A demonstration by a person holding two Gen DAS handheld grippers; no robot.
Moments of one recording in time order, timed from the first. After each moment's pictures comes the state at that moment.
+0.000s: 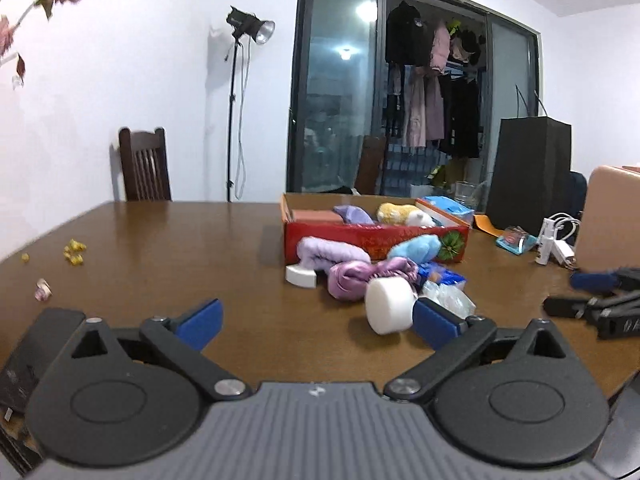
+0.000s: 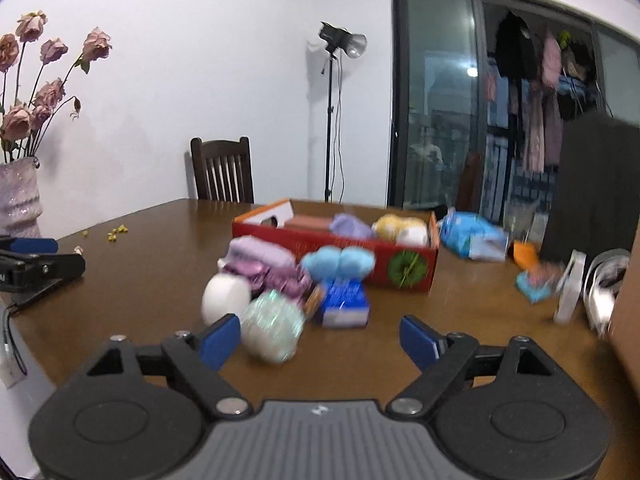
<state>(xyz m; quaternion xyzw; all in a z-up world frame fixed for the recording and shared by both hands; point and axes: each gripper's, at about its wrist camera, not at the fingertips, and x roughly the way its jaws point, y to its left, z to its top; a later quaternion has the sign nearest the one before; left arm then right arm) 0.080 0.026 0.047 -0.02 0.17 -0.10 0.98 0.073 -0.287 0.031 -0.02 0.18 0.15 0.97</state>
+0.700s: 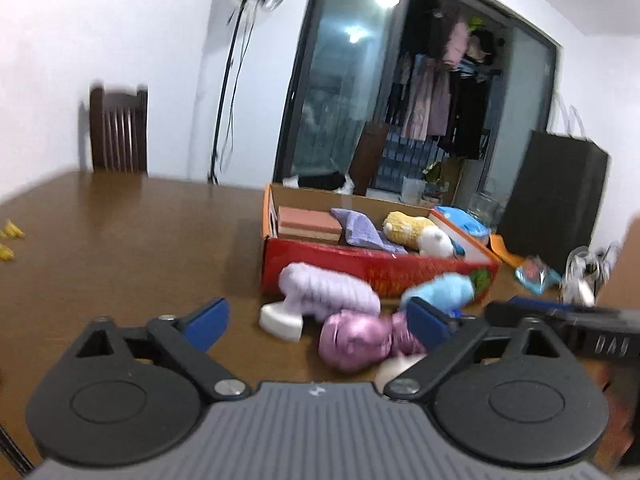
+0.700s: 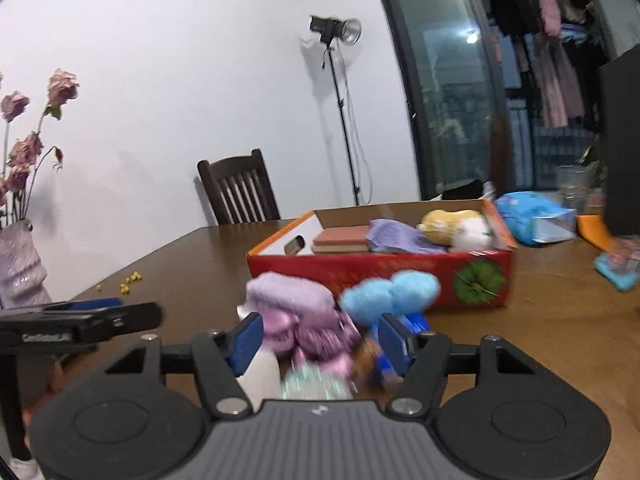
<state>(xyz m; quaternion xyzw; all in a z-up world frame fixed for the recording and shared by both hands) 0.242 0.029 0.045 -0.09 0.22 -0.12 0.96 0.215 -0.252 0.039 0.08 0.20 0.21 0.95</state>
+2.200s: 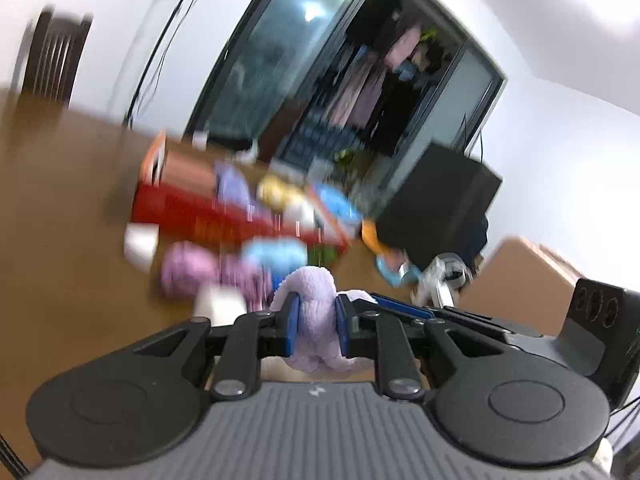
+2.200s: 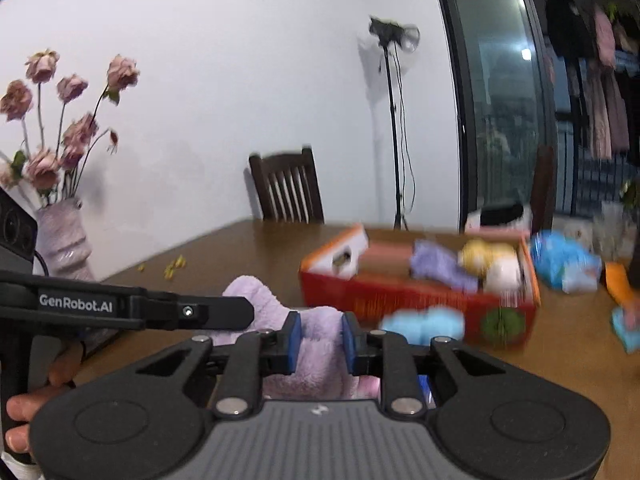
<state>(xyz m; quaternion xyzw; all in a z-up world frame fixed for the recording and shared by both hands) 0.144 -0.014 0.062 -0.20 0.26 -0.25 0.91 0.140 -0.257 0.071 0.02 0.21 0.25 0.94</state>
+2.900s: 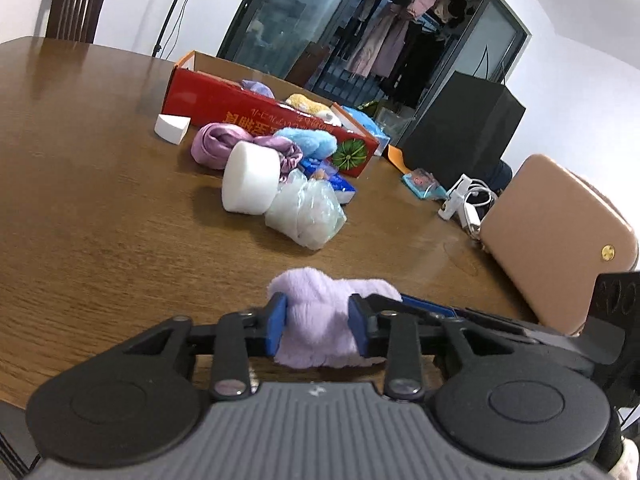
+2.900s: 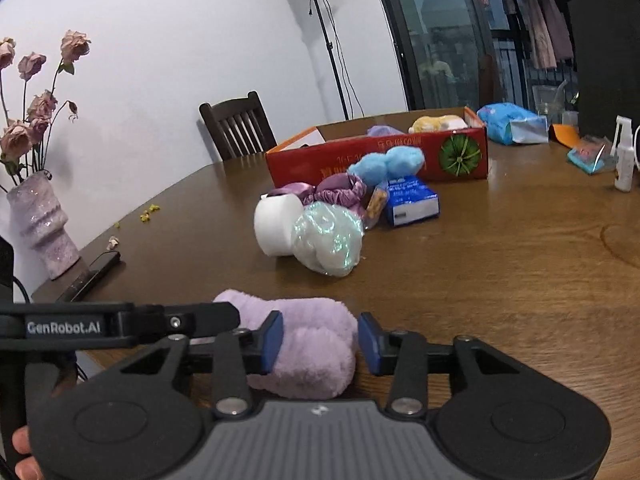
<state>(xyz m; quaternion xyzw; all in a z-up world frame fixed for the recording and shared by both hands) 0.105 -0.018 -0.006 -0.17 0.32 -0.23 0.90 0.080 -0.261 -0.011 0.09 0.28 0.19 0.94</state>
